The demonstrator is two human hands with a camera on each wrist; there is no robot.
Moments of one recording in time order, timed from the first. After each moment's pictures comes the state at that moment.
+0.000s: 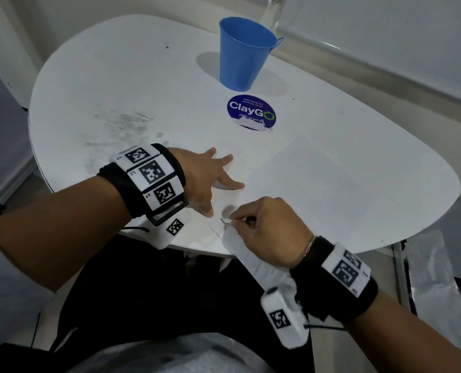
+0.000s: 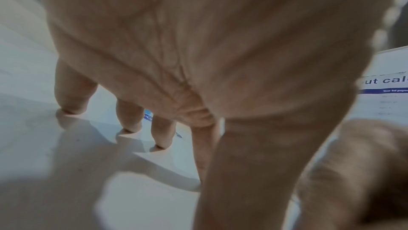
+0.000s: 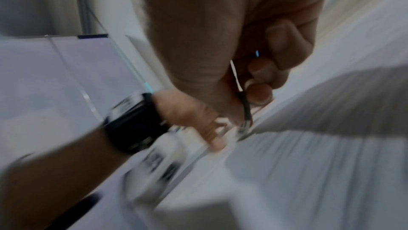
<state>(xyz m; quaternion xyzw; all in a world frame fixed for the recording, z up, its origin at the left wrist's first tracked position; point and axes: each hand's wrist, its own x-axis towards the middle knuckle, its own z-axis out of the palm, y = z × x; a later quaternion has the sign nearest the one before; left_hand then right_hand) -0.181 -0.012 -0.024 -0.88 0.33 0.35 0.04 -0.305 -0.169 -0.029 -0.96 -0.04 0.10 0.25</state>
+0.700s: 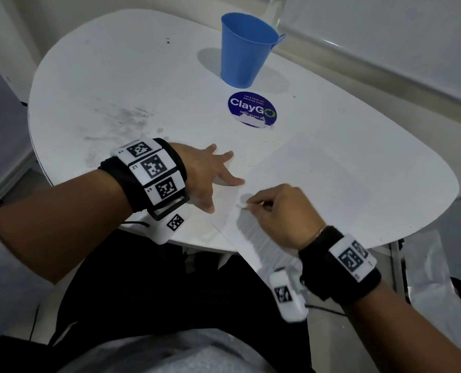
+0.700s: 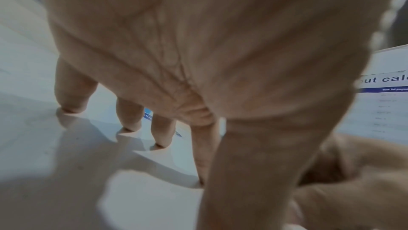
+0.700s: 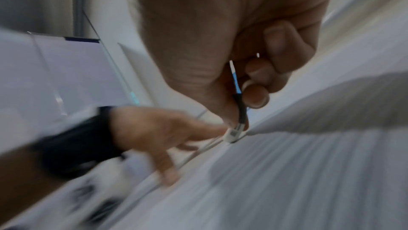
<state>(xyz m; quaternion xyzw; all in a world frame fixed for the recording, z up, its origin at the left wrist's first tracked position) -0.182 -0.013 -0.021 -0.88 0.32 0.35 0.03 -0.292 -0.191 -0.033 -0.96 0.02 0.06 0.27</state>
